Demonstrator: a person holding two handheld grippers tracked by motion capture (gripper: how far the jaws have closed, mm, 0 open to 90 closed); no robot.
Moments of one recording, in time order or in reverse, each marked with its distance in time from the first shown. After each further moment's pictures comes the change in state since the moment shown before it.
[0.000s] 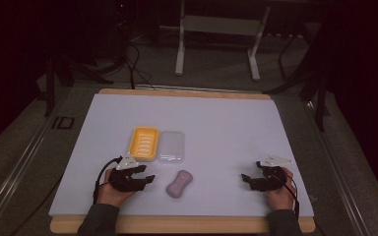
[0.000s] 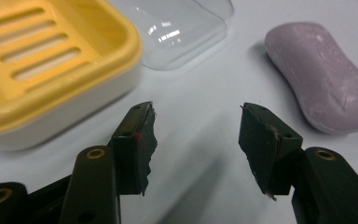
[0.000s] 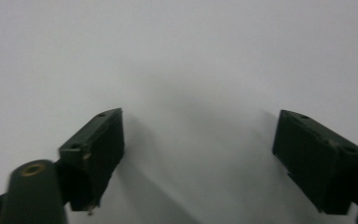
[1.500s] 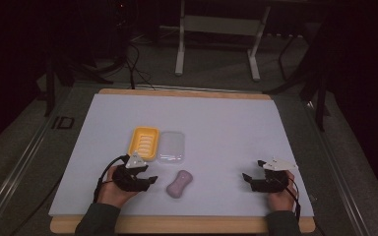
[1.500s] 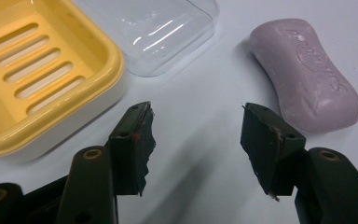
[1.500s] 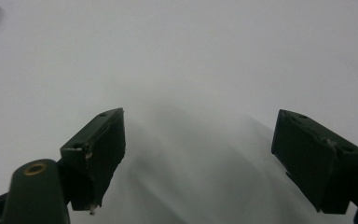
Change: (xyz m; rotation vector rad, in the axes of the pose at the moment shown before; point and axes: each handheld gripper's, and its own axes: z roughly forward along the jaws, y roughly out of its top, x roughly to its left) left arm -0.022 0.026 -0.005 0.120 0.046 0.065; right arm 0.005 -0.004 -0.008 -0.089 -0.029 -0.031
